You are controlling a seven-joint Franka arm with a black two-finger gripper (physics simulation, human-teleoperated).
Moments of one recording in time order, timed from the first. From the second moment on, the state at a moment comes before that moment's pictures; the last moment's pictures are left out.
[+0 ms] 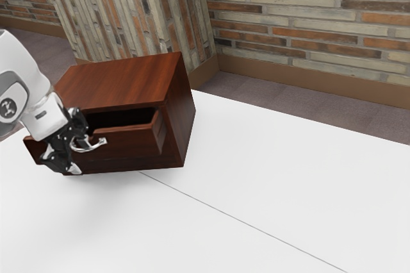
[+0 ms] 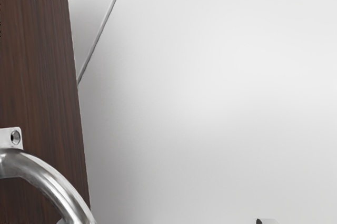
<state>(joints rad) 0.37 -0.34 0.05 -2.16 0.00 2.04 1.54</state>
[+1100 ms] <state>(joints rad) 0.37 -0.60 0.04 -2.38 -0.05 2.04 1.53</state>
